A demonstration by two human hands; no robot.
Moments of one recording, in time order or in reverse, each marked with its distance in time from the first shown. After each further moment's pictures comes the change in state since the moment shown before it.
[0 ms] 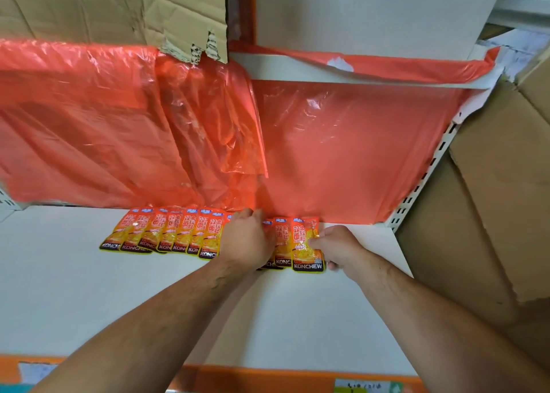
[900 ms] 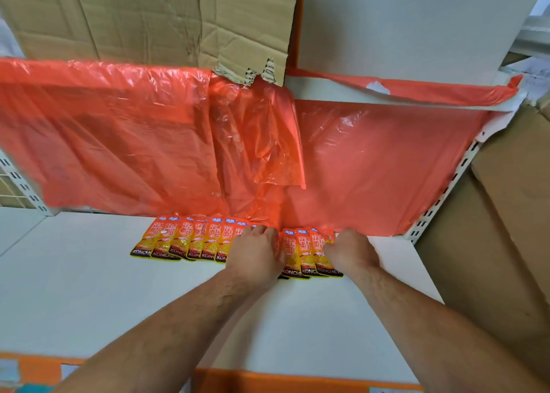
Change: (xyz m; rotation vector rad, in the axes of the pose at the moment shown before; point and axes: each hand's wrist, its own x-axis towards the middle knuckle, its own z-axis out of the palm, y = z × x) left_hand -0.020 -0.034 -0.029 0.105 -0.111 0.126; right_hand -0.007 -0.020 0.031 -0.576 0.382 -0.097
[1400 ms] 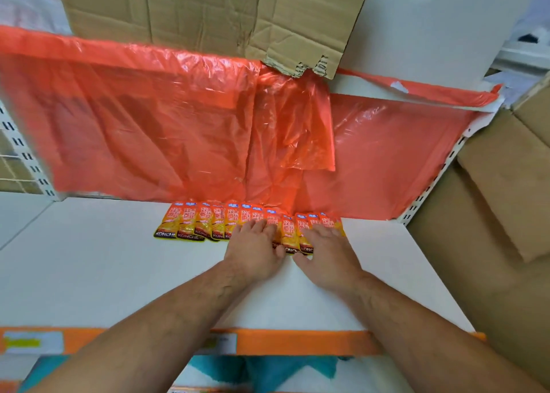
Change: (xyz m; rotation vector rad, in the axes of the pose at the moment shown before) left_hand -0.043 -0.052 -0.008 0.003 -0.114 0.075; right_hand -0.110 -0.049 0.026 -0.272 0.011 -0.407
